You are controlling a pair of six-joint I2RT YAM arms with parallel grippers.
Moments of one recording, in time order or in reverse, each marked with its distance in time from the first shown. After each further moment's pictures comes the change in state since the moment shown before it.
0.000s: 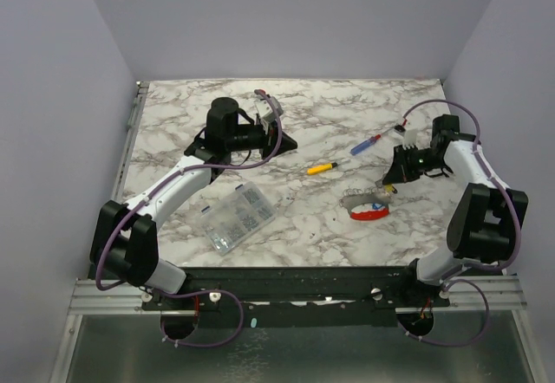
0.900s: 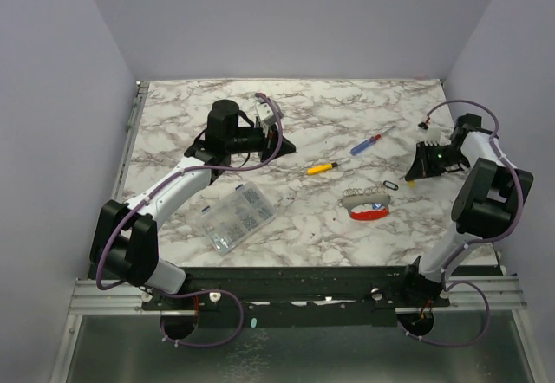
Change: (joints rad) left arm -0.001 0.000 -0.018 -0.030 -0.004 0.031; right arm -0.158 0.193 0.134 -0.010 0.099 -0.031
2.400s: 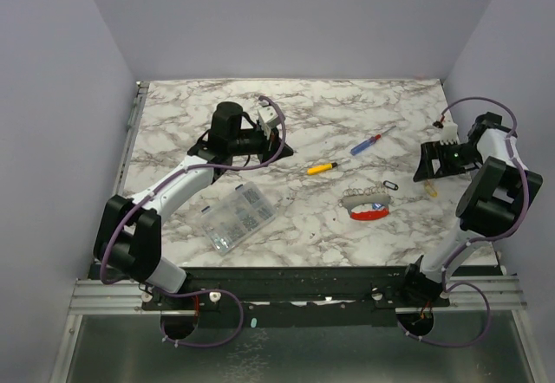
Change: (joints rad) left arm 0.000 0.032 -0.003 -0.053 -0.047 0.037; right arm -0.126 0.056 0.095 -0.084 0.065 -0.146
